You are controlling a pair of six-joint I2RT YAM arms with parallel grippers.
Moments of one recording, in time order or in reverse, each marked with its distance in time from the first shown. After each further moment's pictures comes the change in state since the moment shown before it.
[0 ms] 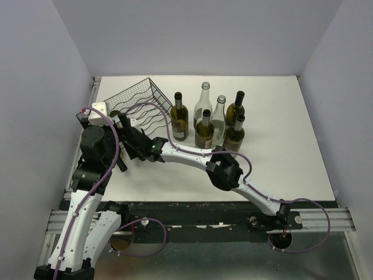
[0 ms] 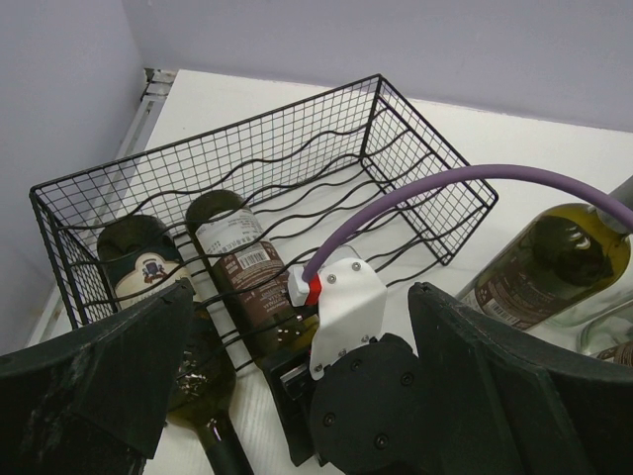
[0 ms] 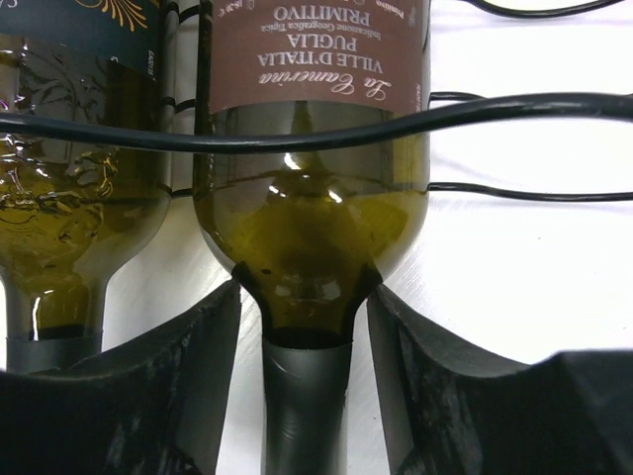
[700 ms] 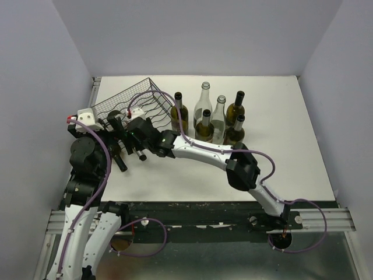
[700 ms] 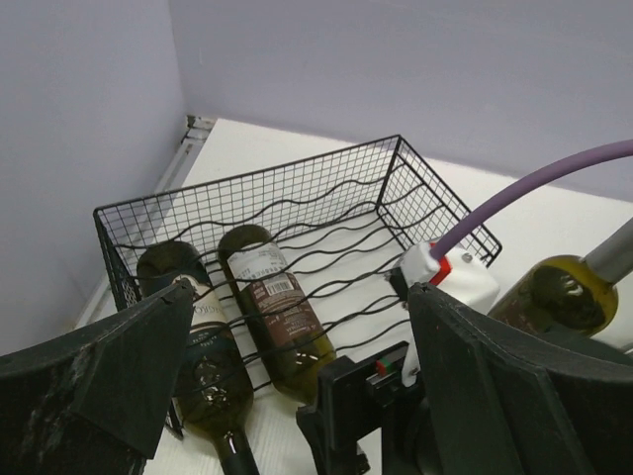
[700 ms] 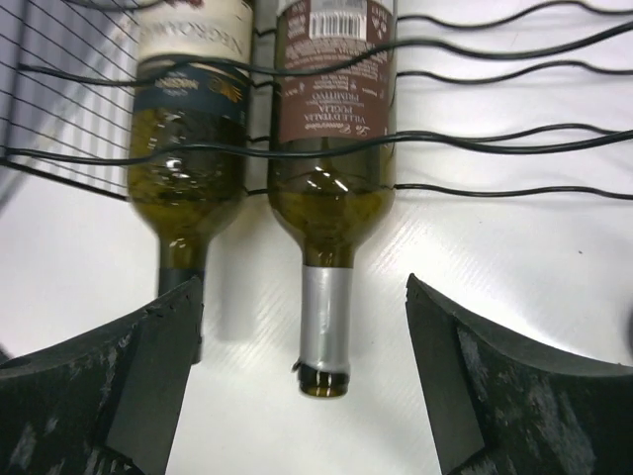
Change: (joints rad) left arm 0.000 -0.096 0.009 0.003 -0.069 0.003; right arm 0.000 -0.251 -0.192 0.033 -0.014 0.024
